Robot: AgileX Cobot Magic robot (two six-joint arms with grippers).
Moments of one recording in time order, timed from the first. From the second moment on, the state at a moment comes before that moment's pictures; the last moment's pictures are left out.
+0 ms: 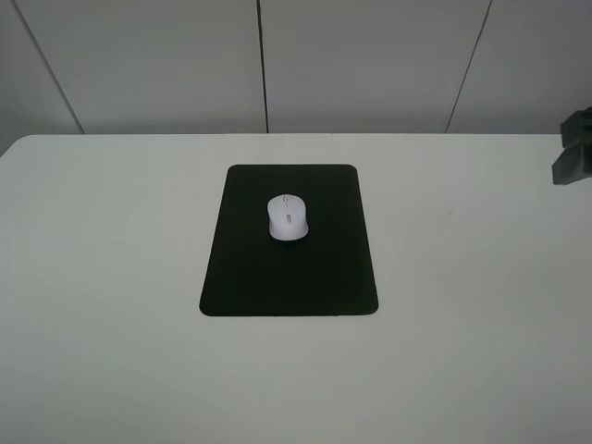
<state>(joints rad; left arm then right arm) -0.01 -0.01 -0.51 0.04 1.08 -0.05 0.16 1.02 -0.81 -0.23 0.92 0.36</state>
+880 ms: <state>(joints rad) -0.01 -0.01 -0.51 0.04 1.08 -0.05 0.29 0.20 -0.65 -0.12 1.07 0.19</state>
